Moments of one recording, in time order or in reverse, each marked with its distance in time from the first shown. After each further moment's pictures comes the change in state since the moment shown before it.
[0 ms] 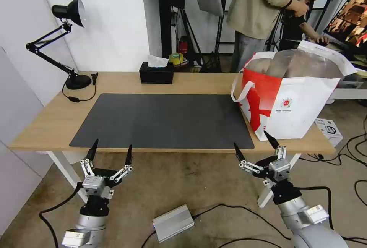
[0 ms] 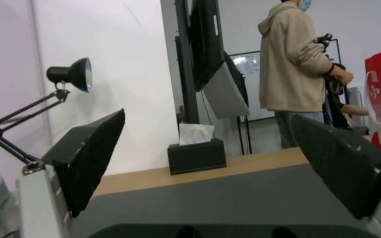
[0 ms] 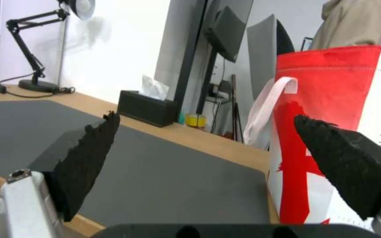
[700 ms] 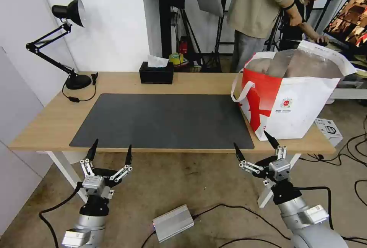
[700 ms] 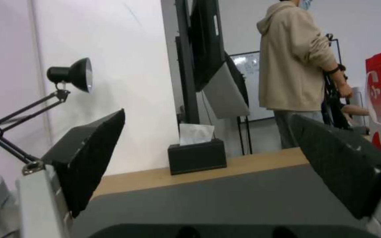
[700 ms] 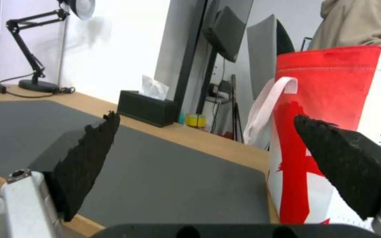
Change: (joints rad) left arm -0.001 0.000 0.000 0.000 0.000 0.000 -0.001; right arm 0.000 0.000 0.000 0.000 0.000 0.000 0.000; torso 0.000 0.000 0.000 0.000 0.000
